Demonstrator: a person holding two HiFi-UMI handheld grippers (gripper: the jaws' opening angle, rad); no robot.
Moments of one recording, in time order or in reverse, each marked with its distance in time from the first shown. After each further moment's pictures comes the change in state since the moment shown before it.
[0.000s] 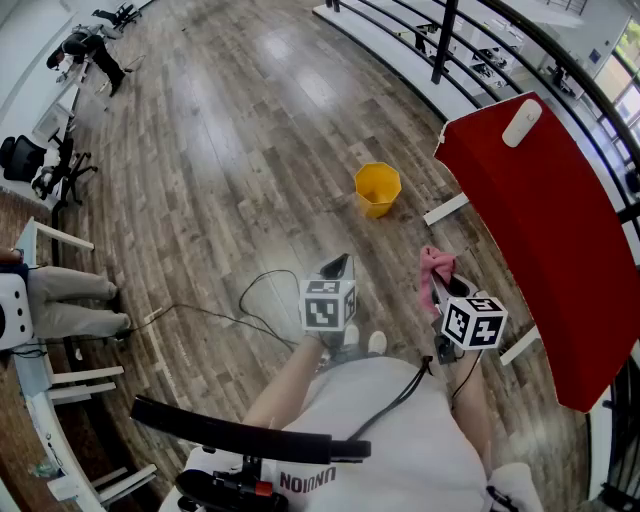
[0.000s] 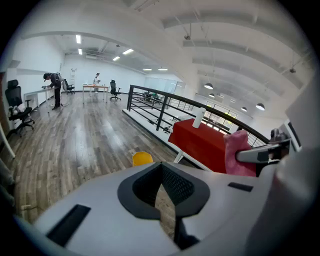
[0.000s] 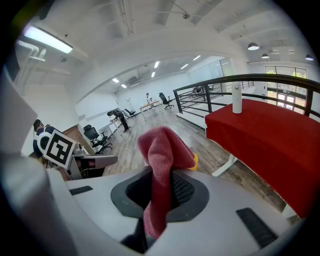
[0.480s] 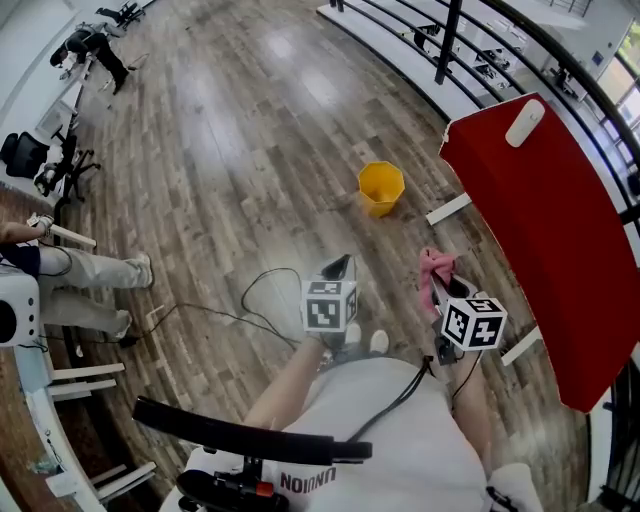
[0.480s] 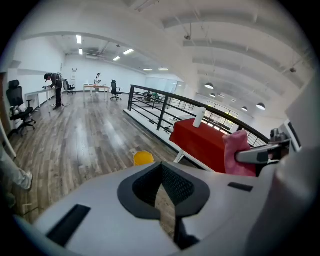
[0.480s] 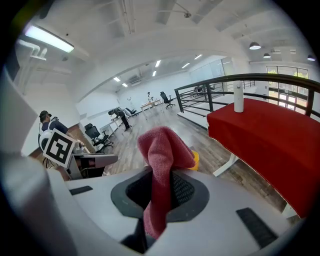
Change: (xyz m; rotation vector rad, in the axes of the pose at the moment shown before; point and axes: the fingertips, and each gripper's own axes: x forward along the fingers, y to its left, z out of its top) left arm -0.012 0.000 -0.008 -0.003 0.002 0.007; right arm -0.005 0.009 -0.009 -0.009 0.010 0.007
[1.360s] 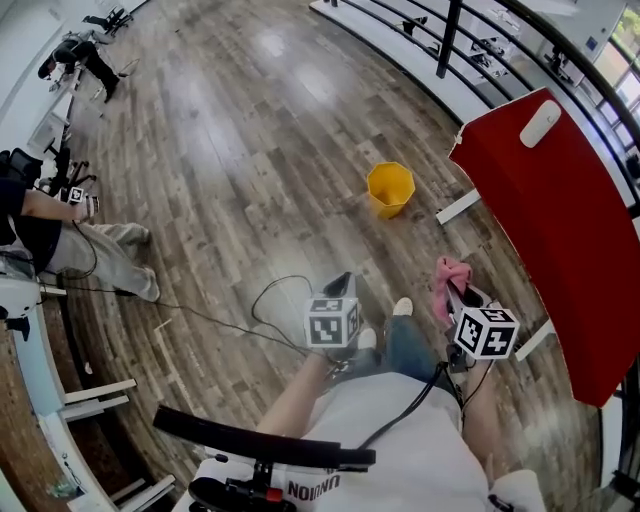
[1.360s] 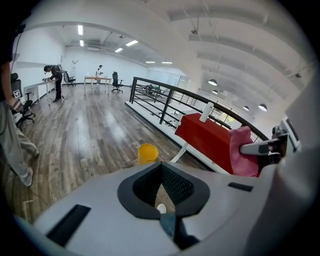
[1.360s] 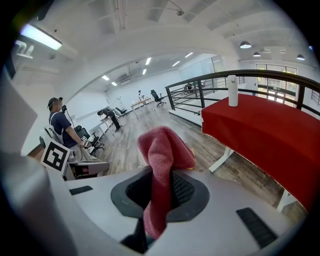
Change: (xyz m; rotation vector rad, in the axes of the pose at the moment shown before) left arm 0.016 0.065 -0.021 -0.039 0.075 -0.014; right arm 0.038 0.005 -0.003 0.066 0.022 -0.096
